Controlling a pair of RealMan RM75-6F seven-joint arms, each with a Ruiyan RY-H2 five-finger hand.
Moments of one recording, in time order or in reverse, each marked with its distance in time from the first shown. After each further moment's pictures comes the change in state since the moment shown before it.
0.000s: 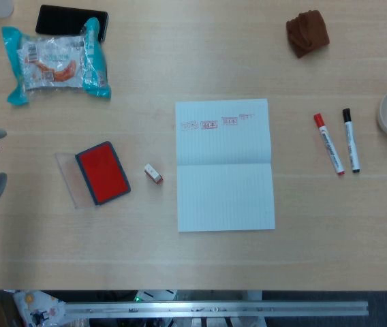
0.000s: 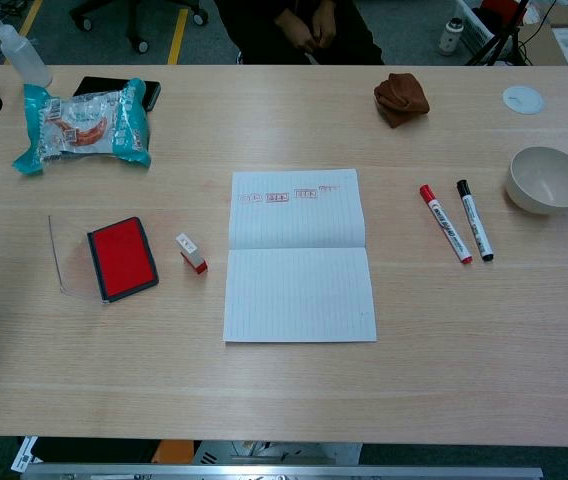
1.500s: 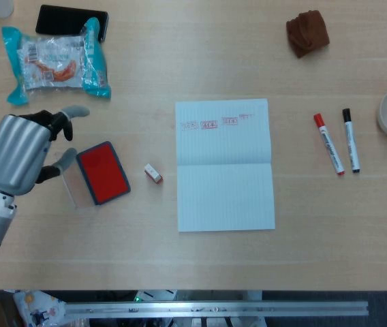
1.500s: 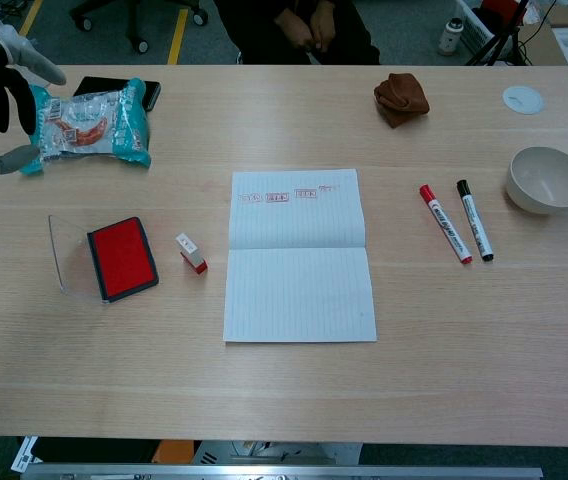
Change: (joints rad) left arm -0.239 -0.005 -0.067 0.010 0.133 -0.215 -0.155; right arm 0.012 0.000 0.060 -0.008 0.082 0.005 -0.015
